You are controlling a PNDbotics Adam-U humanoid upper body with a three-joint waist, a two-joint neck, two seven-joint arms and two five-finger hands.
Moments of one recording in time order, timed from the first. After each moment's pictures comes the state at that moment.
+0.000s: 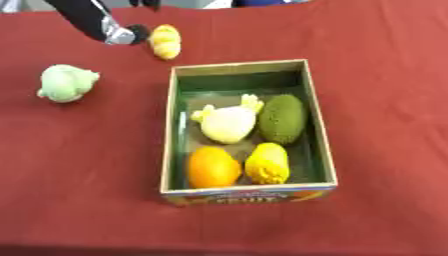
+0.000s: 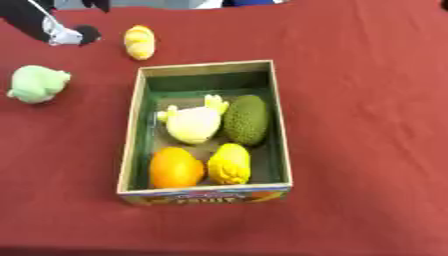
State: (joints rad) left arm -1.12 0.69 -0.44 -1.58 -0.37 0.05 -0.83; right arm -0.43 -0.87 0.00 -1.99 -0.12 0.18 -0.08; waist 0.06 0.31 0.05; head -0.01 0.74
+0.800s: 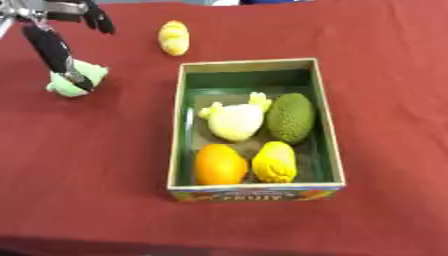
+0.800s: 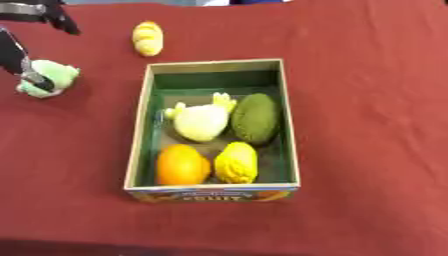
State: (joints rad) left arm -0.97 0.78 -0.36 -1.29 -0.66 -0.01 -0.82; right arm -0.43 -0.86 0.00 -1.99 -0.13 0.18 -0.08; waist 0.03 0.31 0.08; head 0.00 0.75
